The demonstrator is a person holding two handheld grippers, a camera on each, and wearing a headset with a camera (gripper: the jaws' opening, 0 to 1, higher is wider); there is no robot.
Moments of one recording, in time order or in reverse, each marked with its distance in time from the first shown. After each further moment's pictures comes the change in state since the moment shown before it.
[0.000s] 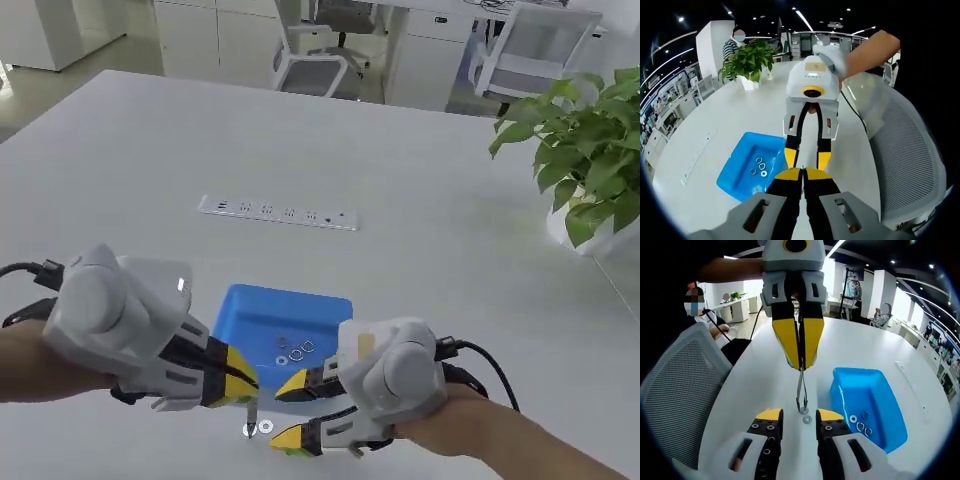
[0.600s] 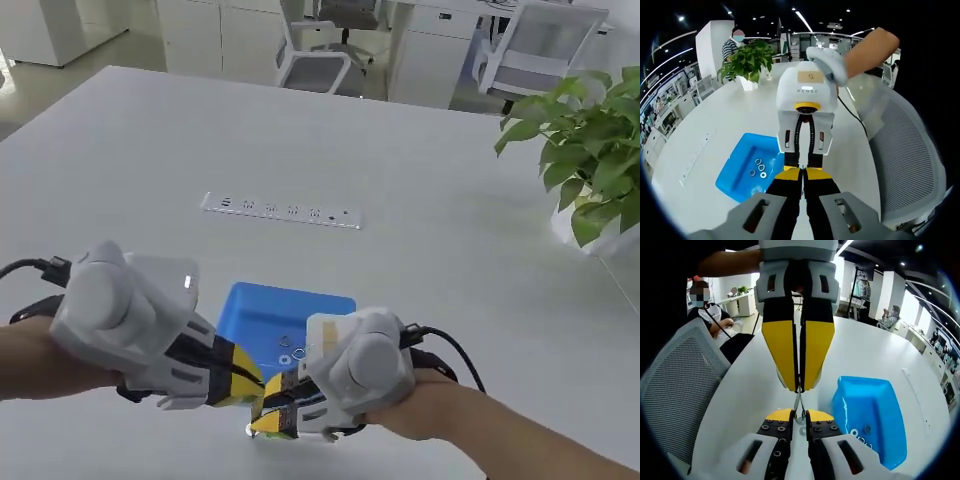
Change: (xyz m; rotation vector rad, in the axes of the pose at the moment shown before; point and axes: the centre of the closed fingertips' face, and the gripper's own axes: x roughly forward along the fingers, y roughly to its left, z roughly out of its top) left arm 0.002 0.001 0.001 -0.006 -0.009 -0.011; right arm 0.021 -0.001 0.009 -0.059 0.034 0.046
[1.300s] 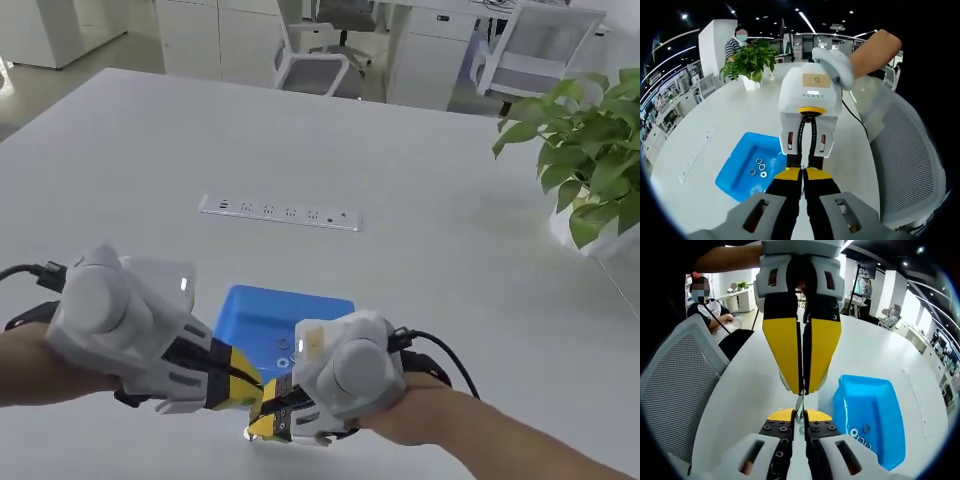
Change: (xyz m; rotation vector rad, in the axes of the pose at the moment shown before) left arm 0.000 0.001 0.000 -0.022 -0.006 0.013; right arm 0.002 0.000 -0.003 -0.013 0.038 -0.006
